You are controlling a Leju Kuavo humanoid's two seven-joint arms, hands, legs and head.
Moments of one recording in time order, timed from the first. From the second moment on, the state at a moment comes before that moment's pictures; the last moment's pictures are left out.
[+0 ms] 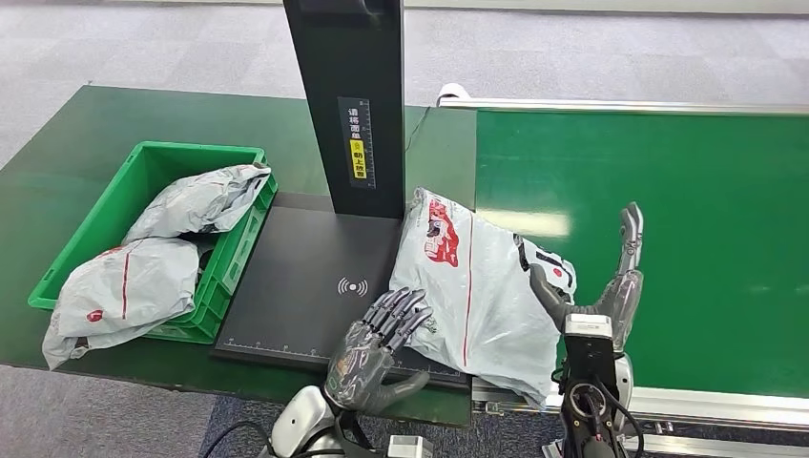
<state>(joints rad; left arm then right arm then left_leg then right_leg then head) -0.16 -0.27 -0.46 -0.95 -1.15 0.70 -0.65 -0.18 0.14 0.00 -1.26 0.43 -0.38 -0.70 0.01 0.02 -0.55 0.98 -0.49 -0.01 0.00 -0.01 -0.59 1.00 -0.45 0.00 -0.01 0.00</state>
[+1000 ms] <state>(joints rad) -0.23 -0.27 -0.52 -0.85 -1.08 0.70 -0.66 -0.15 0.15 -0.01 -1.32 0.44 -0.38 -0.70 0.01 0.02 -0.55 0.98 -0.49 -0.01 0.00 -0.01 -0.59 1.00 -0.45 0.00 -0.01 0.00</state>
